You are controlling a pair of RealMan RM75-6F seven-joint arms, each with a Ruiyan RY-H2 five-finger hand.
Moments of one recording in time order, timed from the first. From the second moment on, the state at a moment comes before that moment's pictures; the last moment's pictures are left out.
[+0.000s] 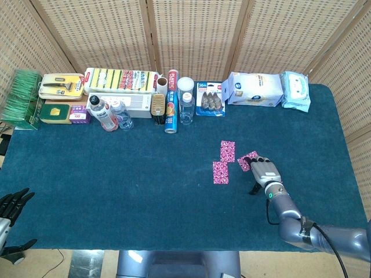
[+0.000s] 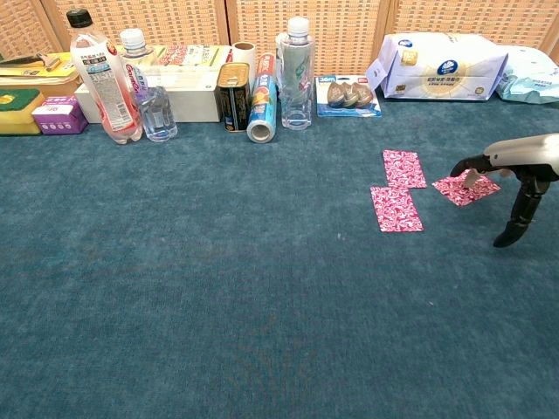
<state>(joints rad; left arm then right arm) 0.02 -0.92 0.17 -1.69 1.74 1.53 -0.18 0.93 -1.31 -0.02 -1.65 -0.37 0.82 -0.53</state>
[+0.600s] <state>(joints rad) 0.02 -0.92 0.17 -1.69 1.74 1.53 -0.18 0.92 -1.24 -0.06 -1.79 -0.45 0.90 -0.57</state>
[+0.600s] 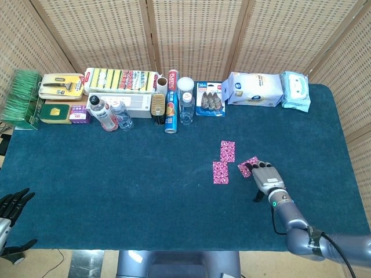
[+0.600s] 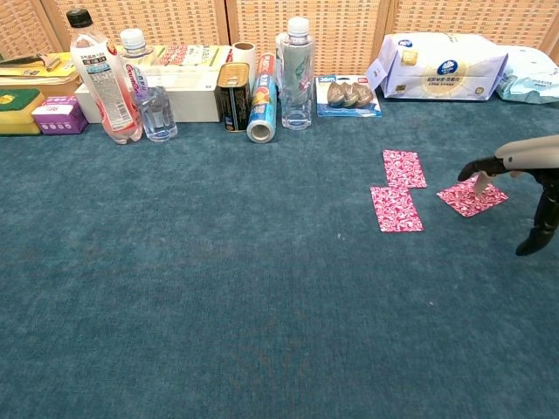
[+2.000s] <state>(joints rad) 0.02 -0.90 0.17 -1.65 1.76 1.56 -0.28 0.93 -1.62 0.19 -1.73 -0.30 1.27 -0.81</state>
